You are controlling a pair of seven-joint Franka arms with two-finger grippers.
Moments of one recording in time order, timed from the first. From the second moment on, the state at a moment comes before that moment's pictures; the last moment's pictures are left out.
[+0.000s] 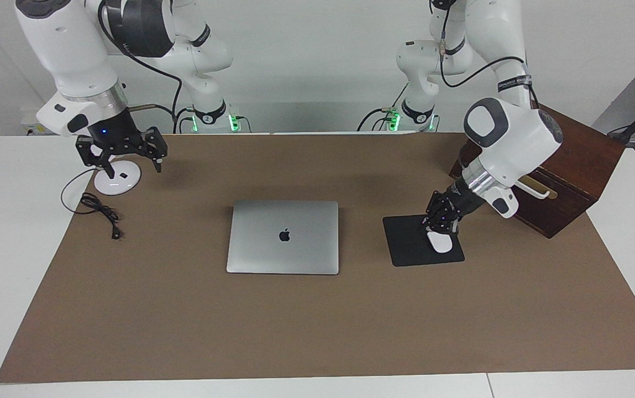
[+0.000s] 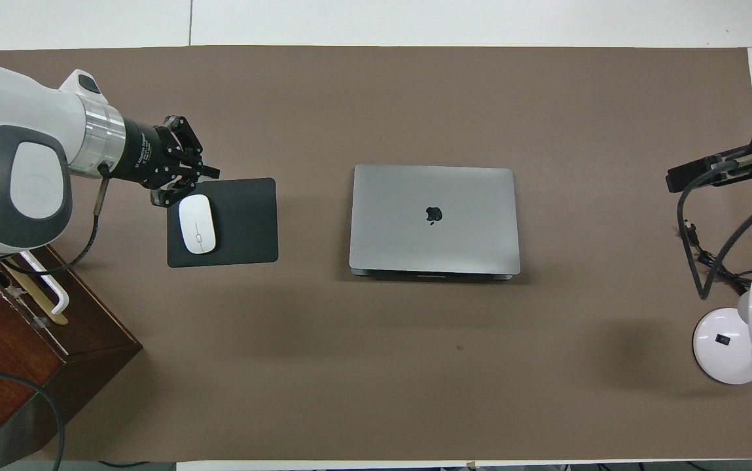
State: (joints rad) left arm -0.14 0.19 -0.03 -1.72 -0.43 1.93 -1.26; right arm 0.17 0.02 -0.17 -1.61 -0.03 1.67 -0.17
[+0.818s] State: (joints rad) left arm -0.10 0.00 -0.02 -1.69 -0.18 1.52 -0.63; right arm -0.04 0.02 0.05 -1.46 -0.03 1.50 -0.04
